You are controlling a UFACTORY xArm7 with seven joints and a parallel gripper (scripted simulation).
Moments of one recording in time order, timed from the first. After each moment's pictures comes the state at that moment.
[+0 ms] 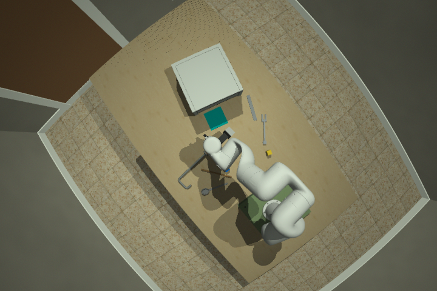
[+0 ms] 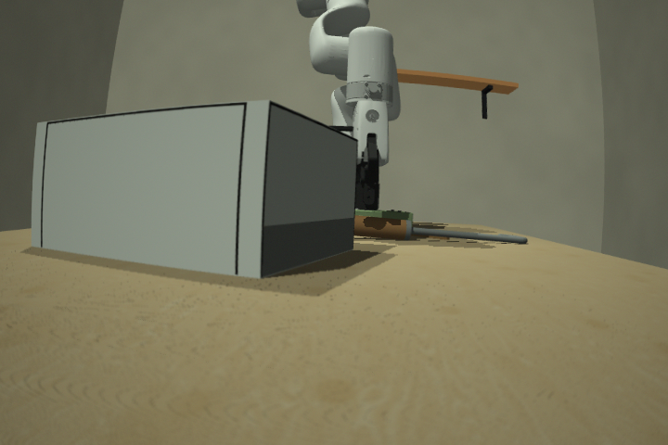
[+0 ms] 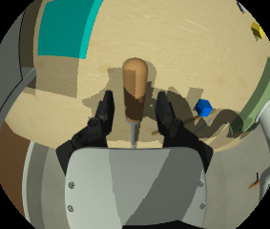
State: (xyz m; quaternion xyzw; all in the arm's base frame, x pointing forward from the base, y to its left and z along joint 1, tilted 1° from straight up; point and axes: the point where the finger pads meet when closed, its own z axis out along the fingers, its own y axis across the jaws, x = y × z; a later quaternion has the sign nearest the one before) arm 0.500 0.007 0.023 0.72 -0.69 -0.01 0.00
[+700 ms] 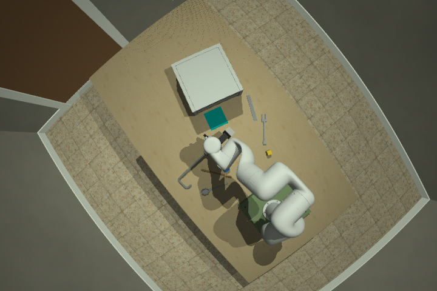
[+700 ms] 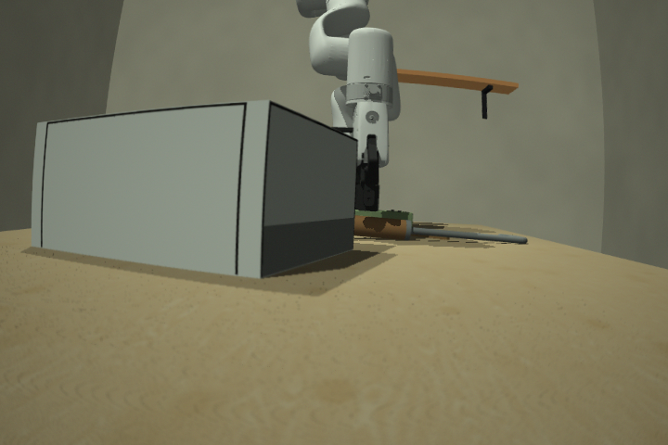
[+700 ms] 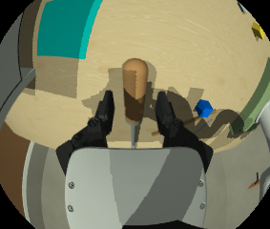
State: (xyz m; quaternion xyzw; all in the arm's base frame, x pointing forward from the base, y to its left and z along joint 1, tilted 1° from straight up) arm 0.500 0.007 0.021 0.72 -0.69 -0.01 0.00
